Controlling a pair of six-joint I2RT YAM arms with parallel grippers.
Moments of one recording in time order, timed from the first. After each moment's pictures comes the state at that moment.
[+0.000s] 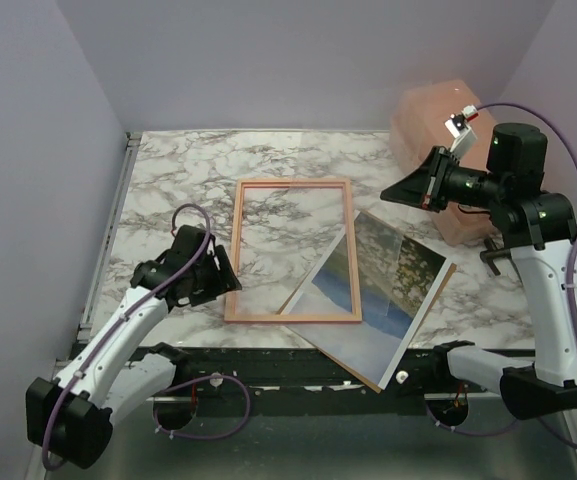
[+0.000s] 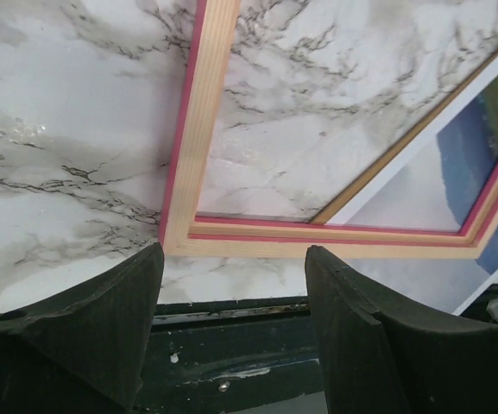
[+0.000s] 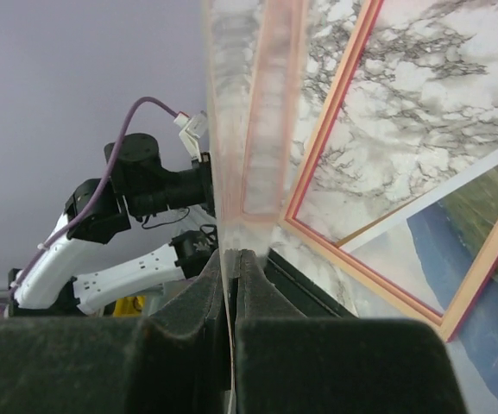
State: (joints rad) left arm -0.40 0.94 0.69 -0.80 0.08 -0.77; right arm 0.16 1.15 1.59 -0.92 -0.73 0.56
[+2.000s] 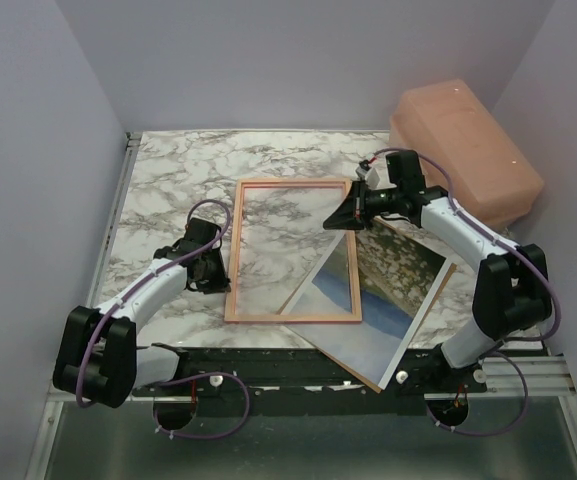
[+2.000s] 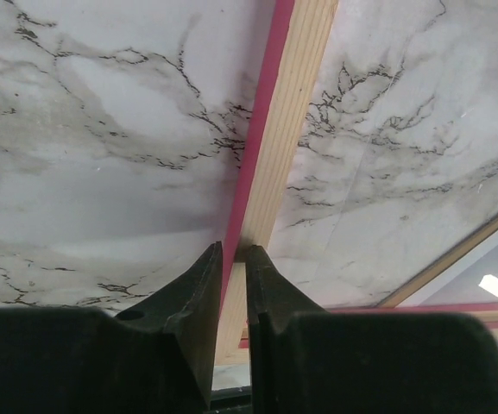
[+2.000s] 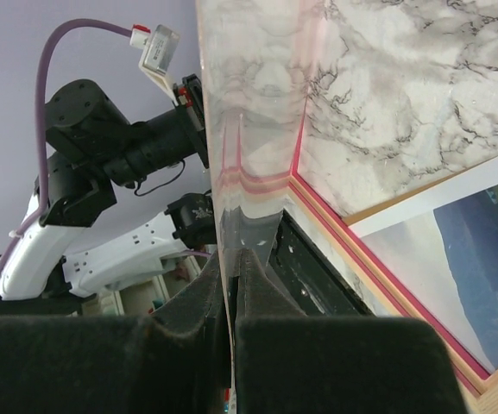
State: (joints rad) left arm -0.29 1.24 0.65 -0.55 0.08 -0.57; right arm 0.31 1.60 1.17 -0.34 -0.93 0.77
